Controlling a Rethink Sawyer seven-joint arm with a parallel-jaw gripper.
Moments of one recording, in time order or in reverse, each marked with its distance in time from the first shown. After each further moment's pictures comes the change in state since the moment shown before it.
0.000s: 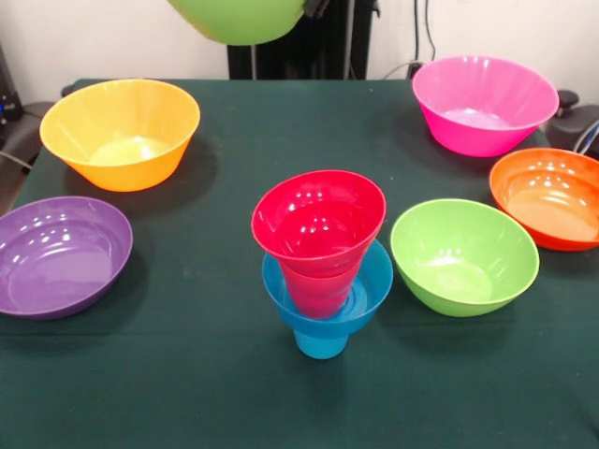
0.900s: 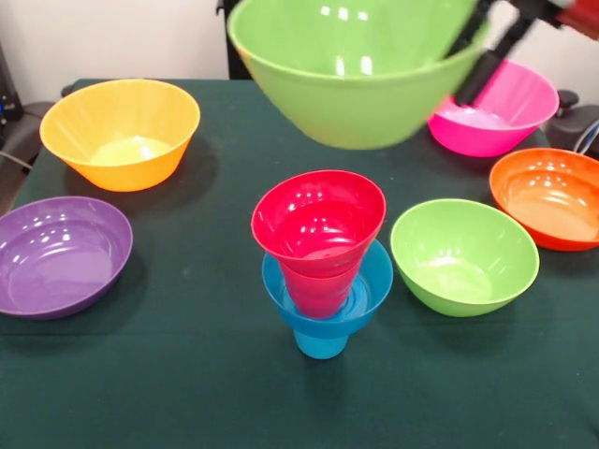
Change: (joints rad) arm -0.030 0.279 -0.023 -0.578 0.114 0.216 0.000
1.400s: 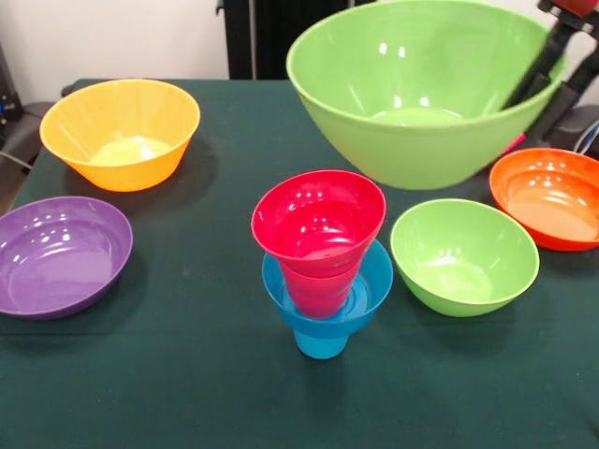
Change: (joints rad) arm -0.037 0.117 -0.061 -0.221 0.107 0.088 0.000
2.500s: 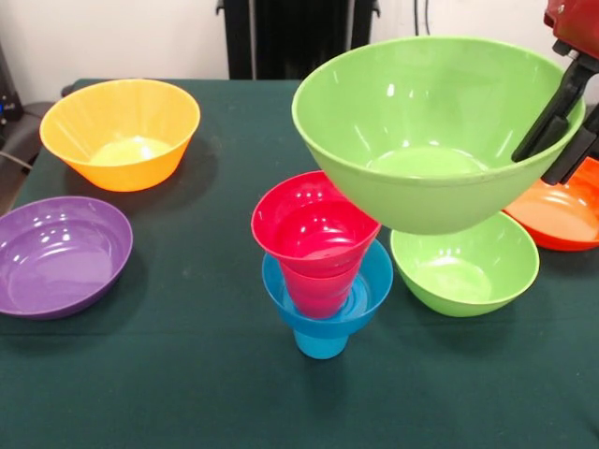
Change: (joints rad) arm -0.051 0.089 -0.112 -0.134 0.126 0.003 0.000
